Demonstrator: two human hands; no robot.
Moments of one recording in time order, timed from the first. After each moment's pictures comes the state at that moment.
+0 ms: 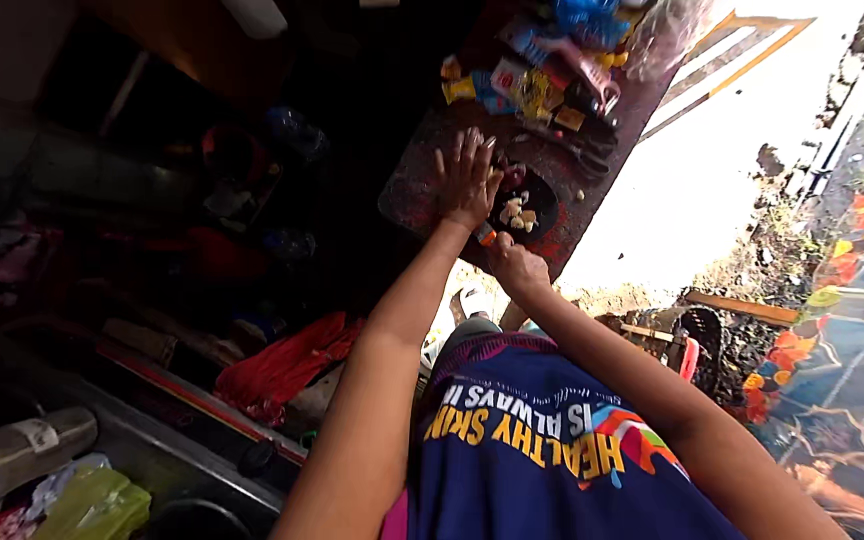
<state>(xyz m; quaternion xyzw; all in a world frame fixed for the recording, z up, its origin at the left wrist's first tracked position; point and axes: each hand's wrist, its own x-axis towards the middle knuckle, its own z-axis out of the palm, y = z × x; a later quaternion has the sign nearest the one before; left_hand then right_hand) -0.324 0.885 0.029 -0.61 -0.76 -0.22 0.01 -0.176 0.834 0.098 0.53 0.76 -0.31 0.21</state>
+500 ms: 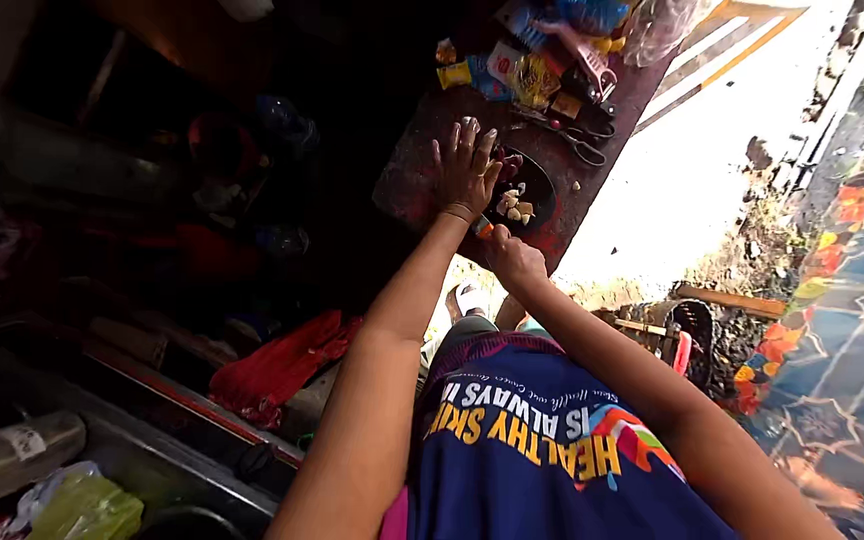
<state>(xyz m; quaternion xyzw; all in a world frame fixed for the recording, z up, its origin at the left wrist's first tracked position) -0.317 0.876 0.026 -0.60 -0.76 -0.25 0.01 -0.169 0.828 0.094 0.52 0.77 -0.32 0.18</state>
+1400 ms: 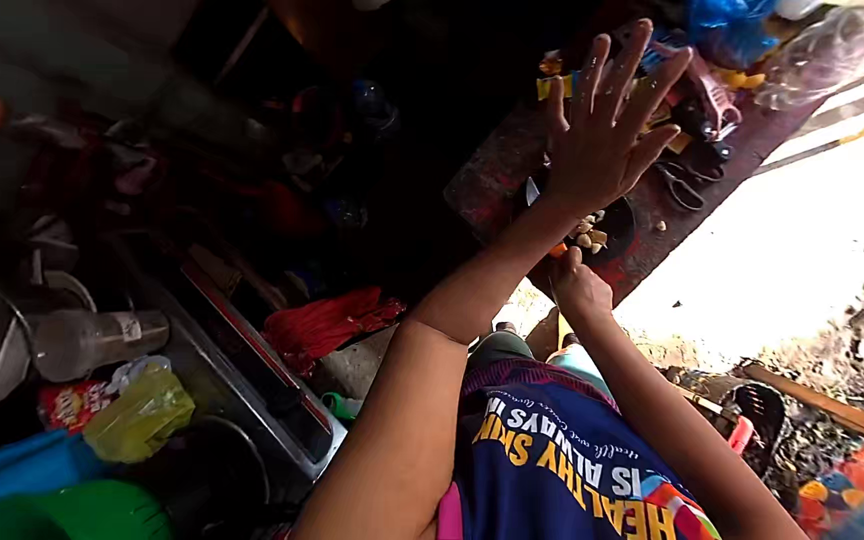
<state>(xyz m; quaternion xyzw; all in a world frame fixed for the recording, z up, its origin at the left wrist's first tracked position) -0.298 0.916 0.145 -0.57 -0.70 -0.42 0.11 -0.175 0.837 0.099 0.54 0.75 -0.30 0.23</state>
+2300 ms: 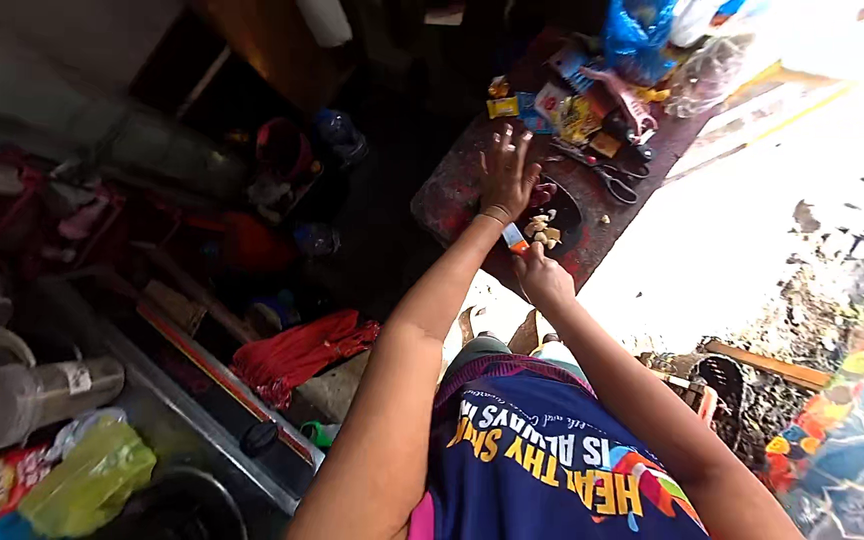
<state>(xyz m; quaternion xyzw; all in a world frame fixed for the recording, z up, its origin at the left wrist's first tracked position) -0.318 0.908 0.060 -0.56 -0.76 -0.34 -0.06 -0.162 0.839 0.102 0.53 0.77 -0.34 0.14</state>
